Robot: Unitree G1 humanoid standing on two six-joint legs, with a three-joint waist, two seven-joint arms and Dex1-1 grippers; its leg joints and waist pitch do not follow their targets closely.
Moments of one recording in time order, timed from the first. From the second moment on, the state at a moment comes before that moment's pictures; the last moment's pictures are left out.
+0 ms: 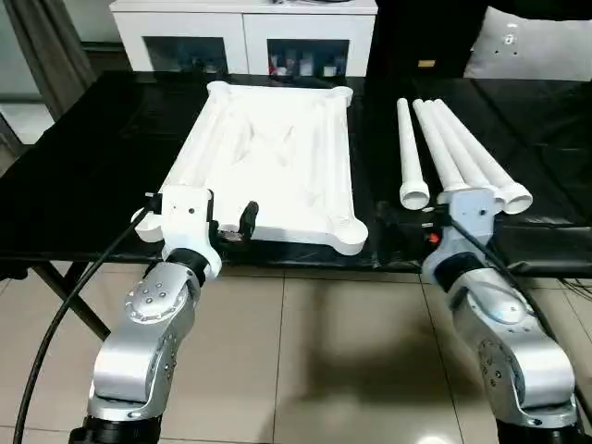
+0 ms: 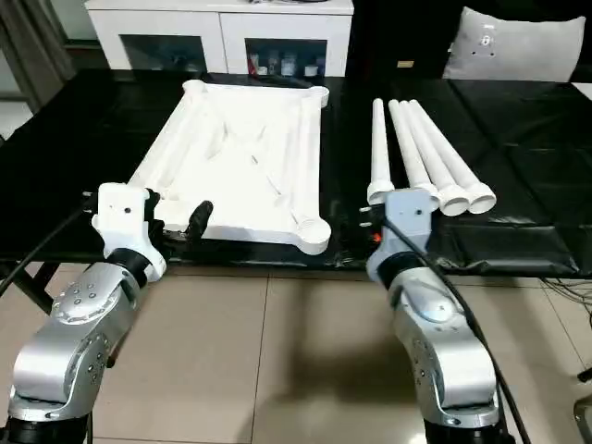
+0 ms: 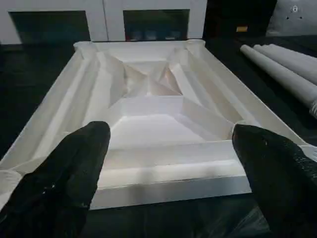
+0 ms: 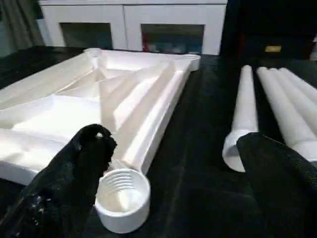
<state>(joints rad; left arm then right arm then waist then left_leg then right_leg) -0.17 0.13 -0.01 -0.33 -0.13 0.57 -0.10 -0.15 -0.17 0.00 -0.35 0.20 0.58 0.10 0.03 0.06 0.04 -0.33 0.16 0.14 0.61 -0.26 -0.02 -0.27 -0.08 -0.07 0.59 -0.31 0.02</state>
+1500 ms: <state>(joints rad) -0.16 0.14 0.01 -0.37 -0.13 0.60 -0.10 -0.17 -0.18 0.03 -0.34 0.16 0.59 0.12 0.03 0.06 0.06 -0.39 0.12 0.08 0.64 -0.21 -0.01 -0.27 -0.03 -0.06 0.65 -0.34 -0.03</state>
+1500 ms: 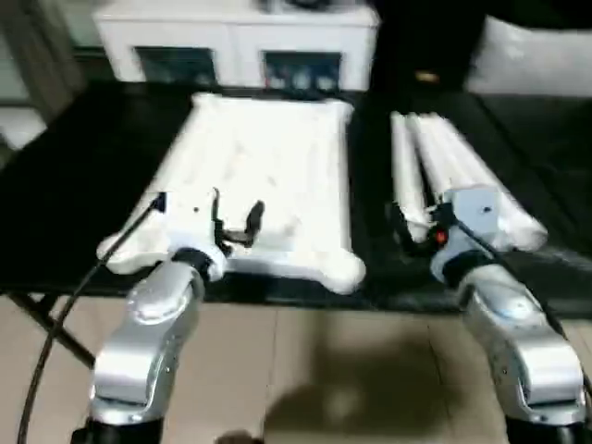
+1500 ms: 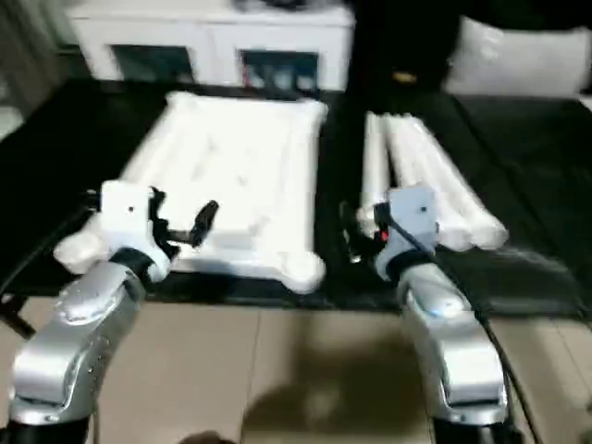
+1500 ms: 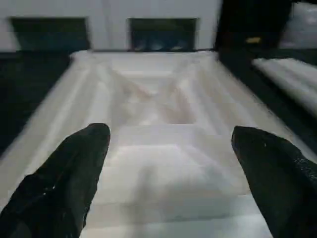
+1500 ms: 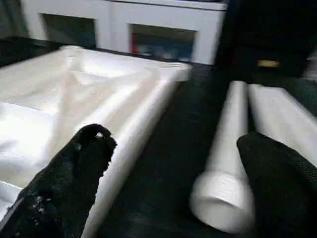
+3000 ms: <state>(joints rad) -0.15 0.19 -0.07 -0.34 -0.13 0.57 -0.23 -0.14 -0.24 0.00 -0.34 0.16 0.58 0.18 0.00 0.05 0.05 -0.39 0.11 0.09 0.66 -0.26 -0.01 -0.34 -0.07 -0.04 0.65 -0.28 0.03</state>
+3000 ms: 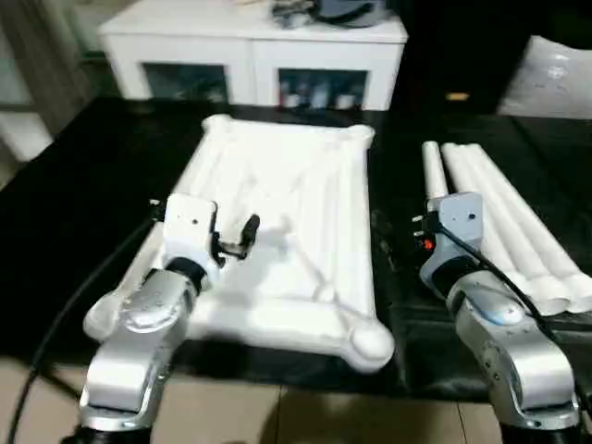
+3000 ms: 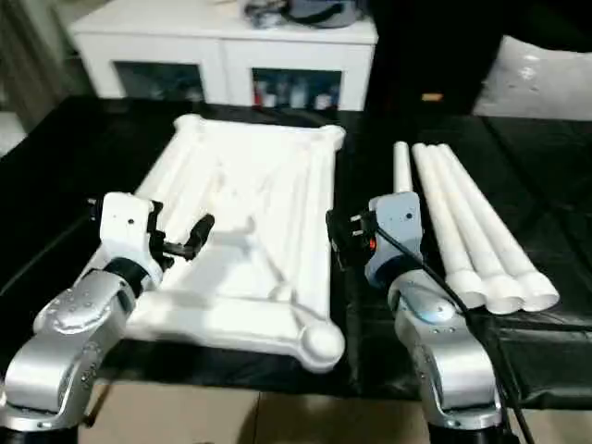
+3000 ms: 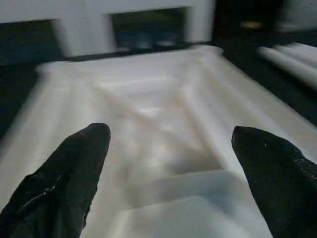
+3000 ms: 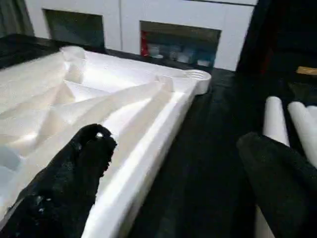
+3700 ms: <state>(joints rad) -0.35 0.52 -0.31 -0.22 -0.22 0.43 -0.93 -0.10 -0.64 0.03 -0.36 0.30 0.54 0.75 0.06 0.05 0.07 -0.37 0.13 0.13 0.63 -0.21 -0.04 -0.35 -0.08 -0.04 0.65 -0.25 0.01</state>
